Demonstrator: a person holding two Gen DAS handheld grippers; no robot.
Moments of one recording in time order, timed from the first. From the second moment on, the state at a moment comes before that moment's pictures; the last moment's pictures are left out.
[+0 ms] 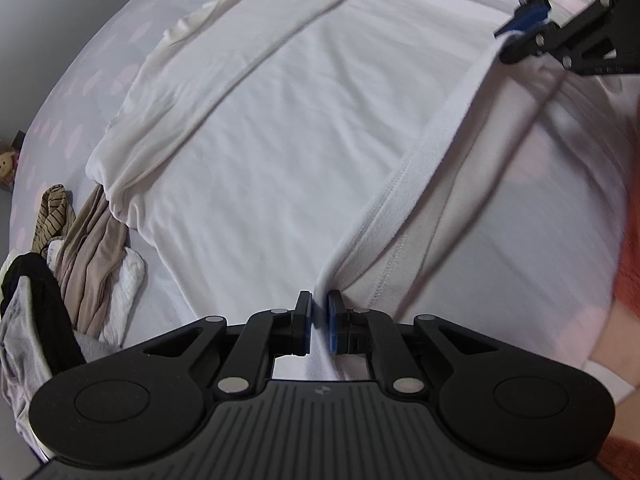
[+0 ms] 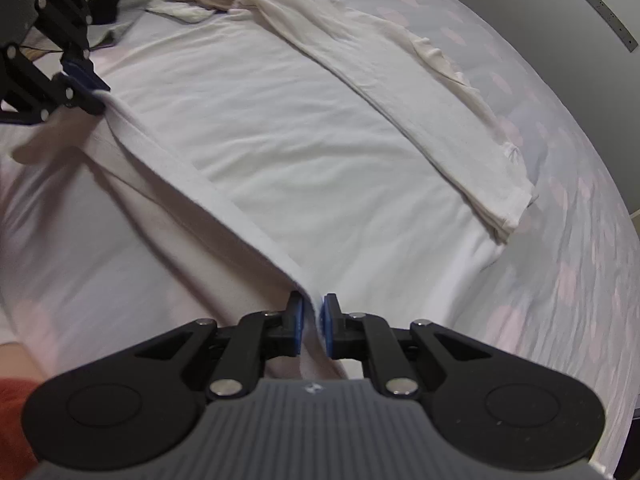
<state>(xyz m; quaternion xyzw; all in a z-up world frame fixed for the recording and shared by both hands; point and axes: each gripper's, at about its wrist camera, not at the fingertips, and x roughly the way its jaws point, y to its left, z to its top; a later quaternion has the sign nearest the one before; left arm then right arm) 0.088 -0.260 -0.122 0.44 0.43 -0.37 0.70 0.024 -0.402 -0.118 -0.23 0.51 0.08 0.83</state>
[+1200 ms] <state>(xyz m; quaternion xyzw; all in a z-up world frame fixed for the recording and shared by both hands) 0.178 -0.148 -0.104 0.23 0.48 -0.36 0.77 -0.025 -0.505 -0.093 -0.11 0.48 0.08 0.87</state>
